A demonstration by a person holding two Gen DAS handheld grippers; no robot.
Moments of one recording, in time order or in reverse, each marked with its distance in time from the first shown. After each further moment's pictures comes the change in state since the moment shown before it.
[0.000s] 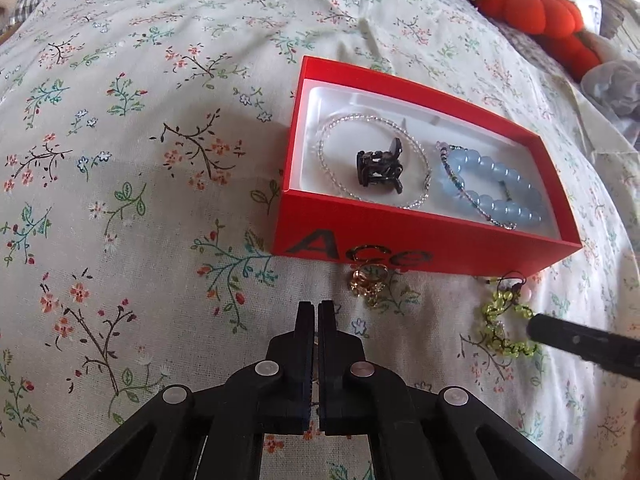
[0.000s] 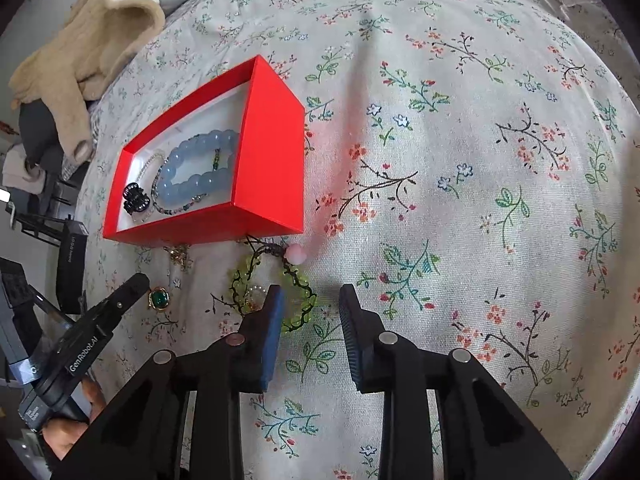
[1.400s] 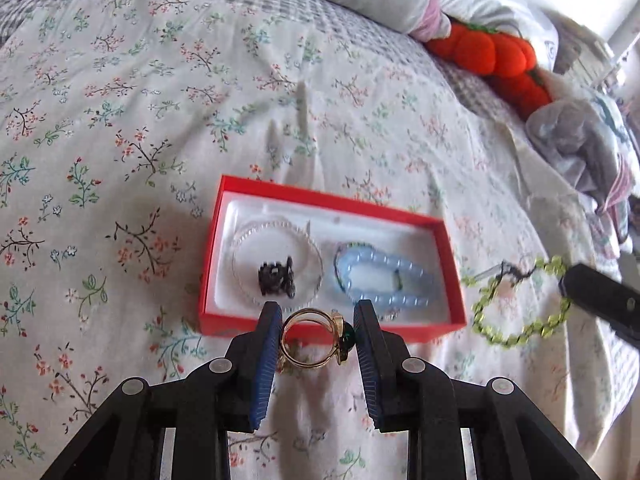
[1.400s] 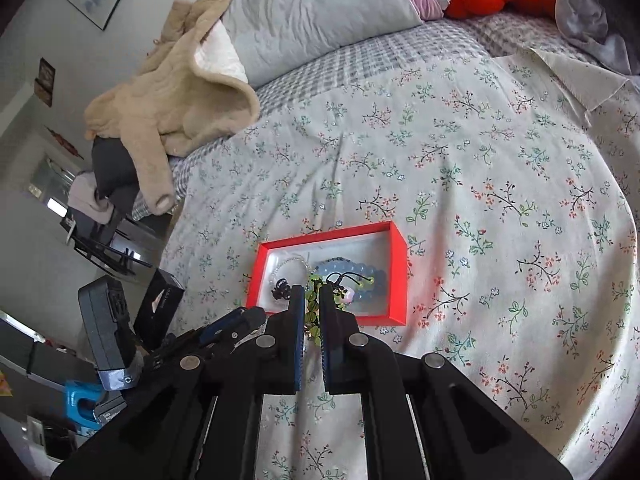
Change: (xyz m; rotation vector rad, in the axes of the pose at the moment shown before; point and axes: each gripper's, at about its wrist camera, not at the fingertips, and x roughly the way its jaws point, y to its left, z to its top) left arm -0.048 -0.026 0.047 -0.020 -0.069 -0.152; right arm -0.124 0.055 0.031 -0.074 -0.260 0.222
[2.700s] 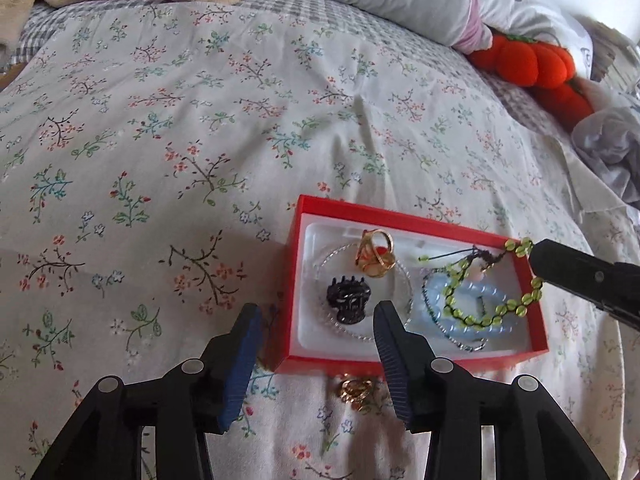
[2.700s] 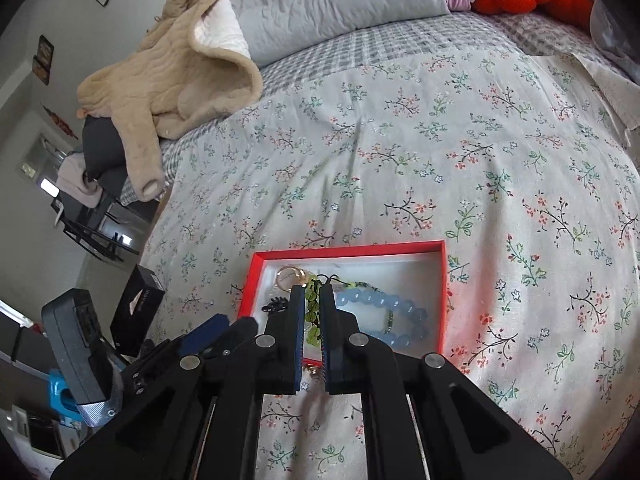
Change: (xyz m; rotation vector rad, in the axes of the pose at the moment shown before) left arm 0.021 0.028 0.000 0.023 -0.051 0.148; right arm 0.086 0.005 0.016 -0.039 0.034 -0.075
